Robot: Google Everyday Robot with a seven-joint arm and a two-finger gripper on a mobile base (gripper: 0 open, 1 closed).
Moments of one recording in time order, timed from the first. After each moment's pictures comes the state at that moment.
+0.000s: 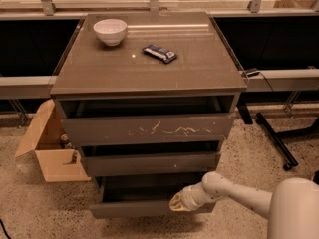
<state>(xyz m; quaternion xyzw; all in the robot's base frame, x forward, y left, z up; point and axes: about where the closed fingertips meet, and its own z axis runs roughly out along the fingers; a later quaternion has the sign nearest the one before) 0.518 -0.087 0.238 -0.73 0.59 0.19 0.27</state>
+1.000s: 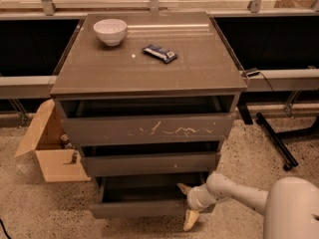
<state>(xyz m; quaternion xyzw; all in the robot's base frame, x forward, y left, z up) 0.523 -0.118 0.215 -0.71 0.64 0.18 0.25</state>
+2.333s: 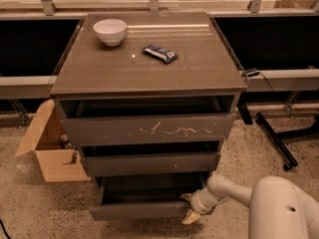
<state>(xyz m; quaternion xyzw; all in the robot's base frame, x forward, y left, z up) 0.504 -0.141 0.164 -0.68 0.68 0.23 0.18</state>
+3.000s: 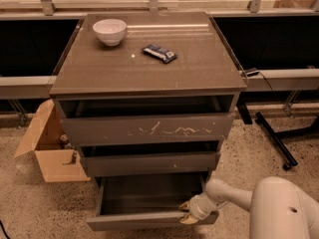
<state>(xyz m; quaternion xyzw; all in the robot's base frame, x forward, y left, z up) 0.489 -0.128 0.165 -0.68 0.67 0.24 0.18</state>
